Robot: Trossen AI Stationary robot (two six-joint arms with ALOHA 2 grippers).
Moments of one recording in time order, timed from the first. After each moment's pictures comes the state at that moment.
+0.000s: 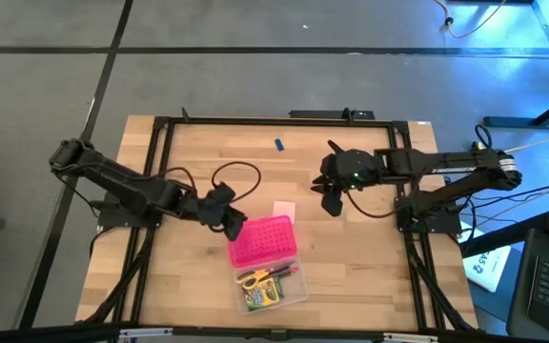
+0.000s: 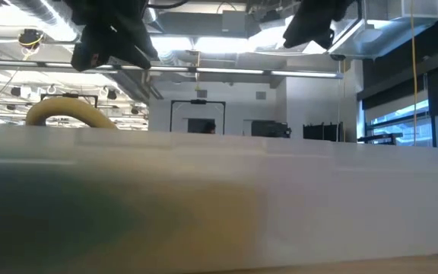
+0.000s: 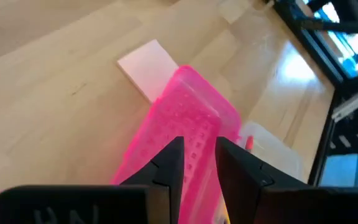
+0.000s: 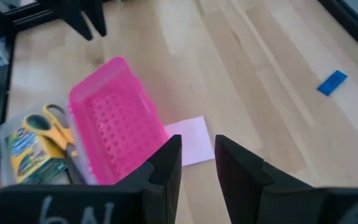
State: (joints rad) left arm -0.31 1.23 0.86 -0.39 -0.35 -1.07; right arm 0.02 1.26 1.13 -0.61 0.10 0.33
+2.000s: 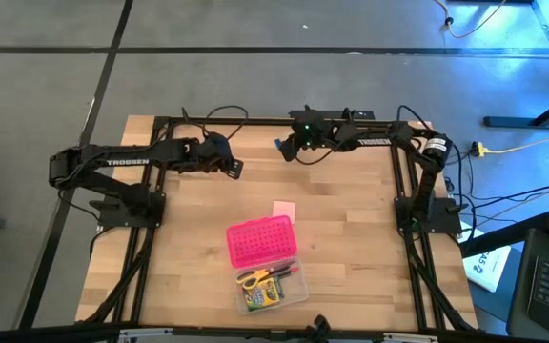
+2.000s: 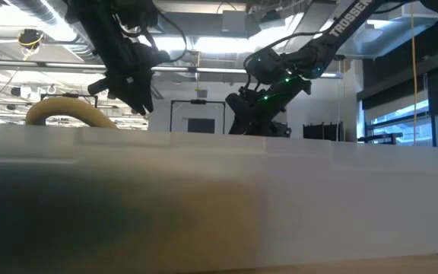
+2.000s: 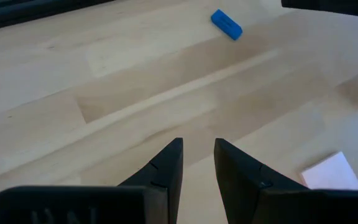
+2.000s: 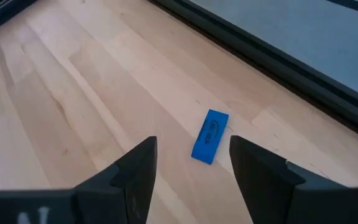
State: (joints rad) left arm 0.30 1.24 0.86 -0.58 -0.32 -0.80; right arm -0.50 1.86 1.13 0.04 -0.01 0.31
